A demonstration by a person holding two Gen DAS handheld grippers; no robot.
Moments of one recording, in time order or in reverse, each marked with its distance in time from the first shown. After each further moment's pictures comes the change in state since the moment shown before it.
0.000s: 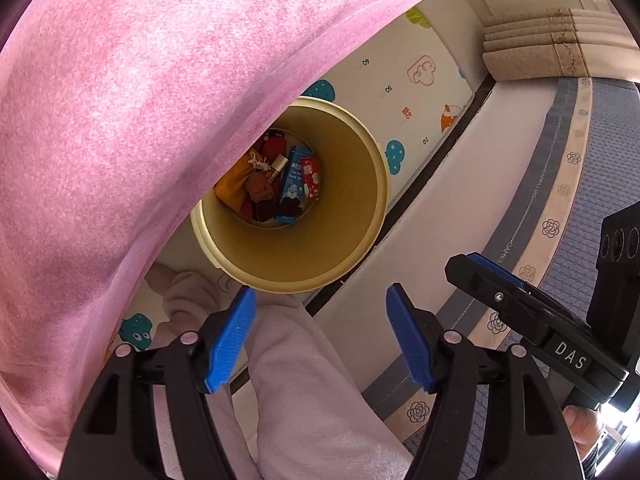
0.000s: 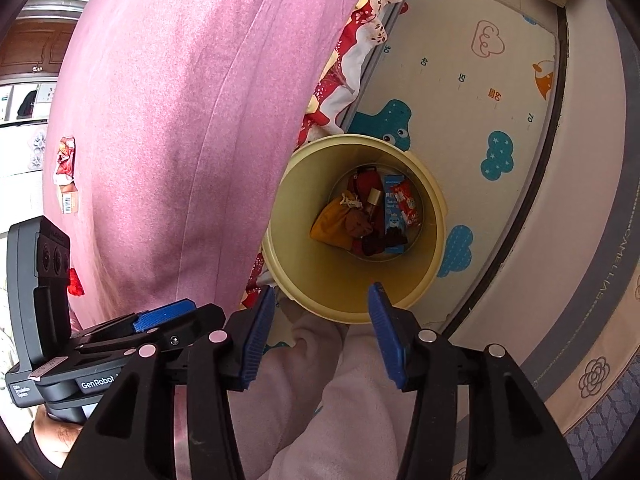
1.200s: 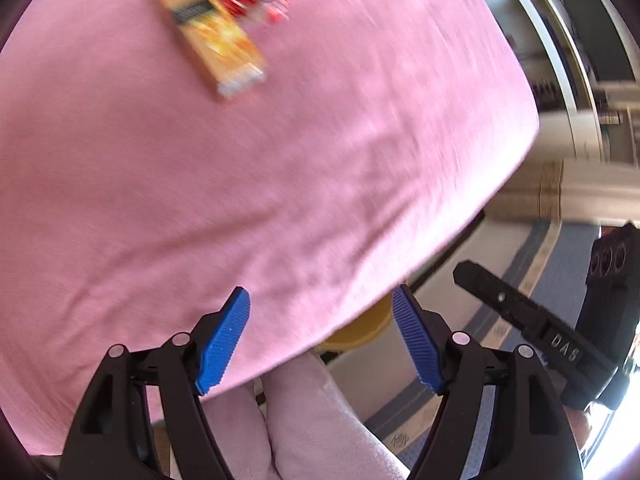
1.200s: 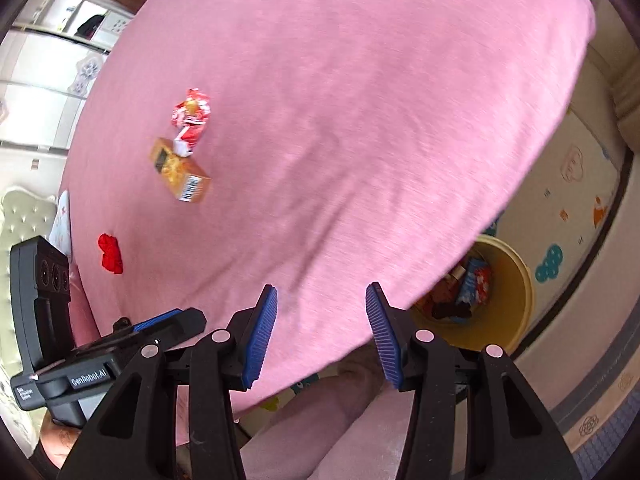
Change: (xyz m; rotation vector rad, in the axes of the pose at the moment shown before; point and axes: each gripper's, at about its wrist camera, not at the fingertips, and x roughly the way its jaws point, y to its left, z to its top) left arm -0.189 0.182 -0.028 -0.292 -0.342 -0.118; right arm -0.009 0.267 0.031 -0.351 -0.076 -0.010
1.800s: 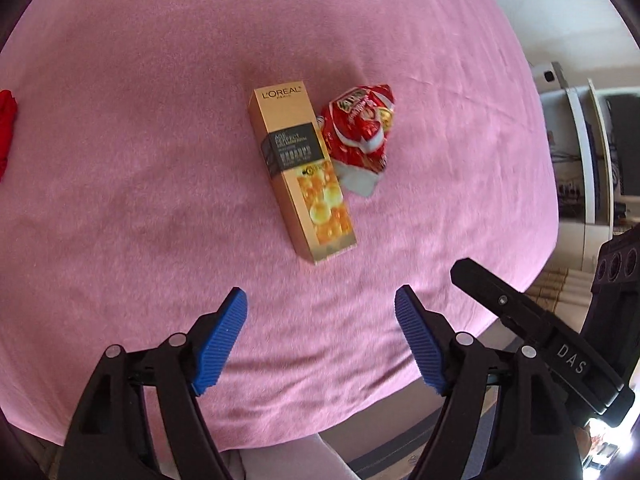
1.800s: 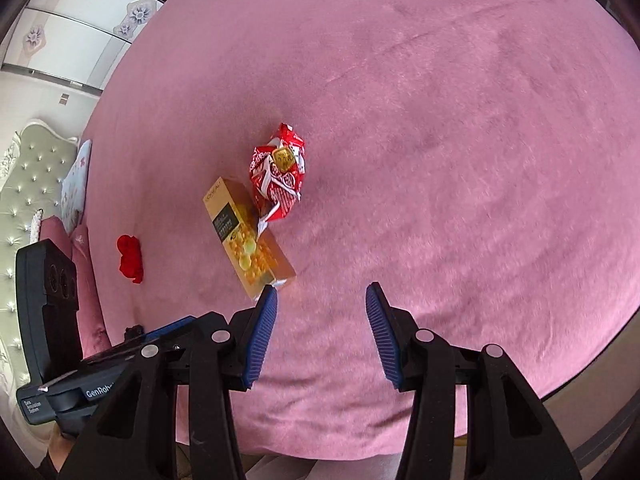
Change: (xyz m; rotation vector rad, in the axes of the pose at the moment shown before) left arm -0.023 0.054 0.097 -0.251 -0.118 0.006; right arm 0.059 0.095 0.134 -0.228 0.081 0.058
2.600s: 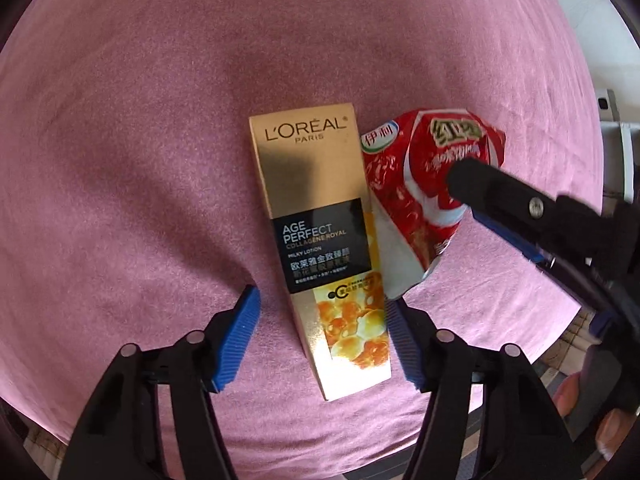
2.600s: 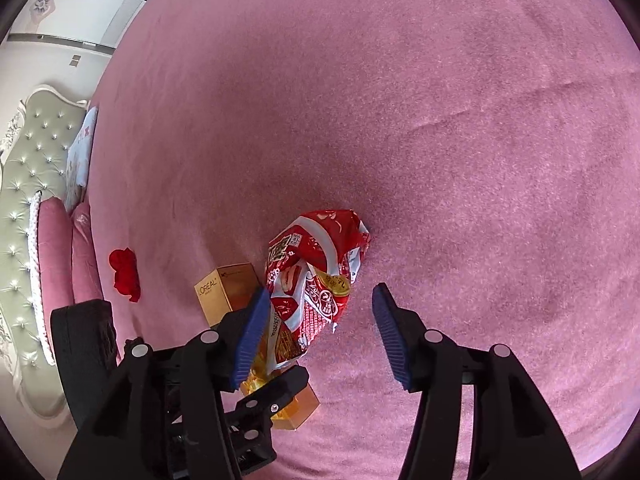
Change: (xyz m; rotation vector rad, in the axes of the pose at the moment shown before) left arm 0.068 0.007 0.063 -0.111 0.069 0.113; right arm 0.086 0.031 0.099 -0.098 0.148 0.050
